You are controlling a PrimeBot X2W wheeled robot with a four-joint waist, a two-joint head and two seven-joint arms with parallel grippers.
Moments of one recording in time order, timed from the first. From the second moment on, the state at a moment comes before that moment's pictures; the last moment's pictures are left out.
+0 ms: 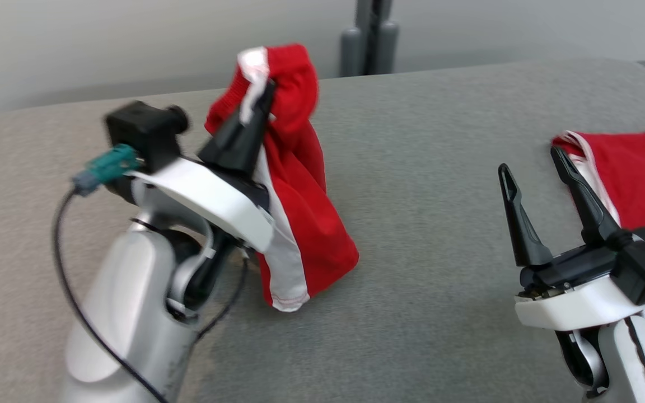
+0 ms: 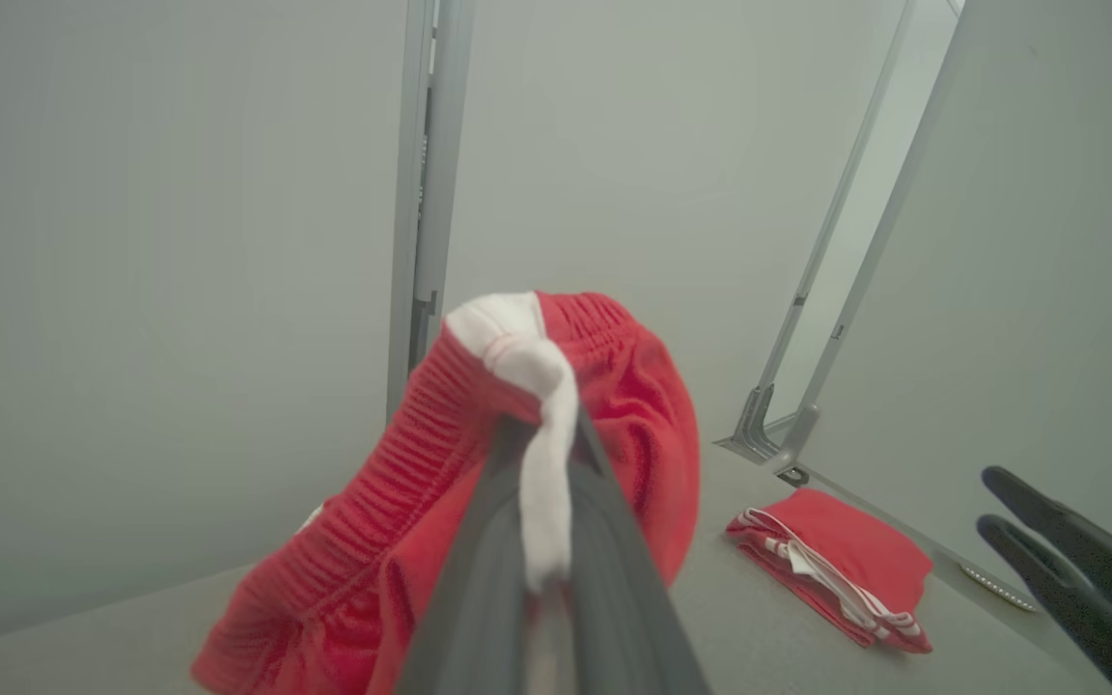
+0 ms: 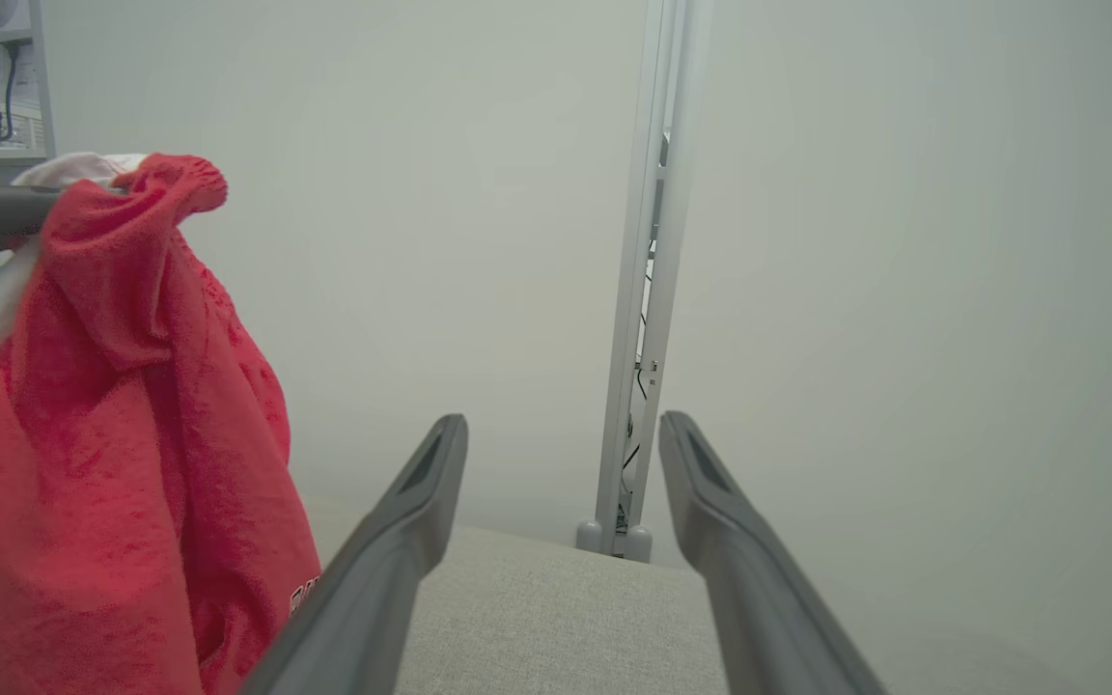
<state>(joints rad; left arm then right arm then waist) -0.53 0.08 -0.29 0.02 -0.52 -0.06 0.18 -0.25 -0.16 0.17 0.01 0.15 0.13 -0.26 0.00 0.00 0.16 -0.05</state>
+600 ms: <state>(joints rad) -0.58 0.05 -0.63 0.46 -0.47 -0.02 0.03 -0.25 -0.08 0.14 0.00 0.17 0.13 -0.26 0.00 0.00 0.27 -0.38</state>
